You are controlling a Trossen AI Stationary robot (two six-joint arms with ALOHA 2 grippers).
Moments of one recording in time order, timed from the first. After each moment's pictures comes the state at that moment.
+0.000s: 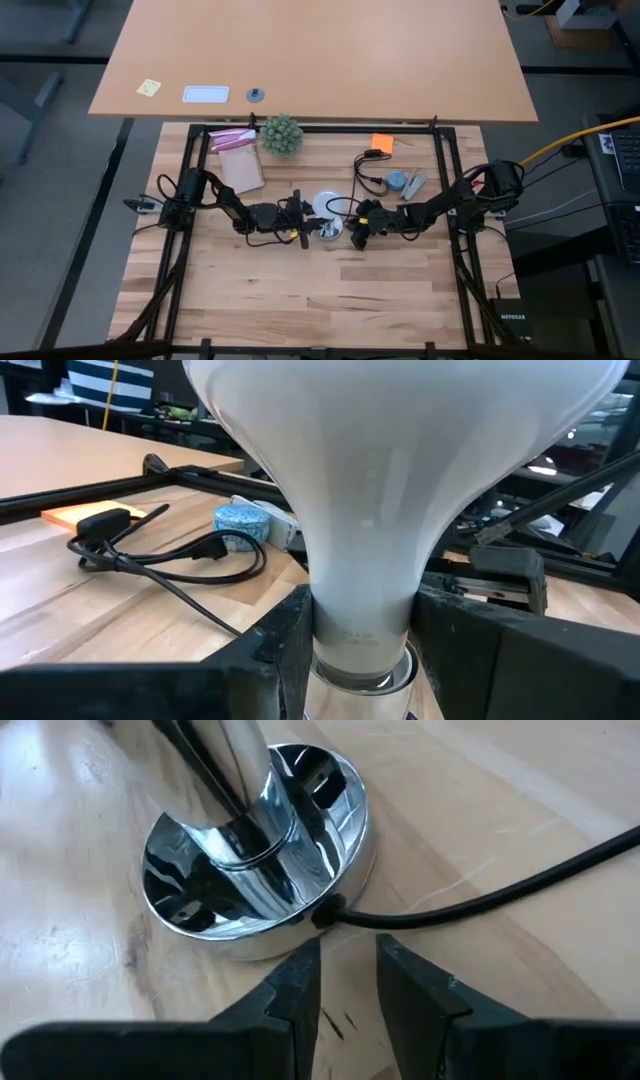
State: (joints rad) left arm -0.07 2.11 0.63 1.49 -0.29 -0.20; right arm 0.14 1.70 0.46 0.53 0.23 0.68
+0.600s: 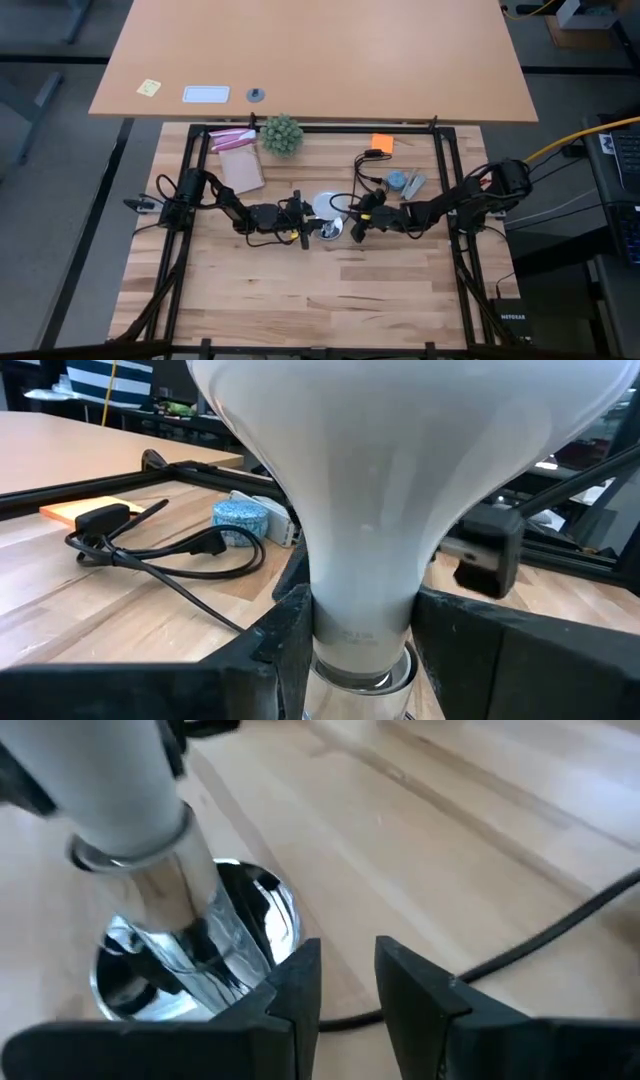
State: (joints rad) left arm -0.08 2.11 0.63 1.45 -0.29 -0.21; right arm 0.13 1.61 0.46 0.54 0.48 0.49
